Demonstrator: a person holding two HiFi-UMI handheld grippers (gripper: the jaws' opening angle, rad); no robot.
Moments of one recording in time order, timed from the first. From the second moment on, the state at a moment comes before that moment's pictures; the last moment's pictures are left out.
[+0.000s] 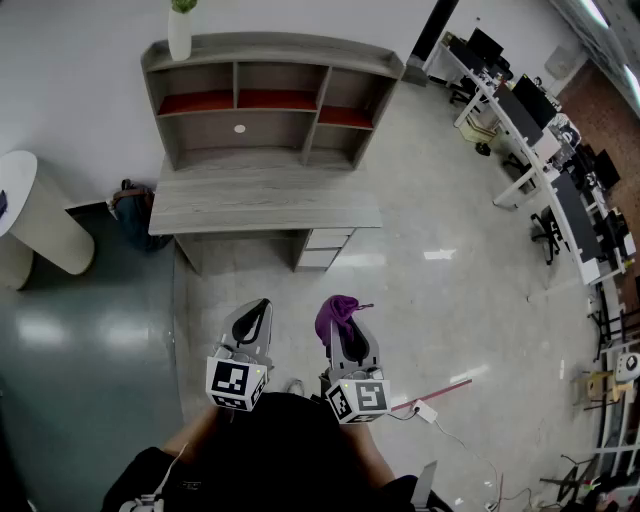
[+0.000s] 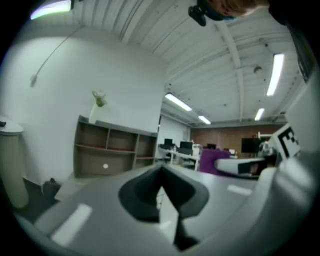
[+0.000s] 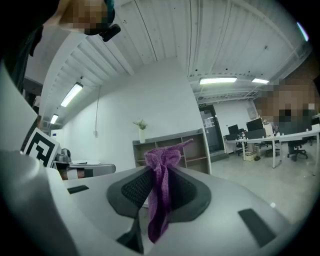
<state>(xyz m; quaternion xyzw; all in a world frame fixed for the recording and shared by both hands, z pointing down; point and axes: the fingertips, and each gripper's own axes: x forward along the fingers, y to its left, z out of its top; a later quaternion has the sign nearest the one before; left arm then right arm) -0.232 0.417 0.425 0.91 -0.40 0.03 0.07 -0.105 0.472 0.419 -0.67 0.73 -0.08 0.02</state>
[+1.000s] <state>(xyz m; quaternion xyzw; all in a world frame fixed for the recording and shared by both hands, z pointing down) -0.179 0.423 0.435 0.92 -0.39 0.03 0.07 -0.056 0.478 0.425 -0.67 0.74 -0.09 0.04</state>
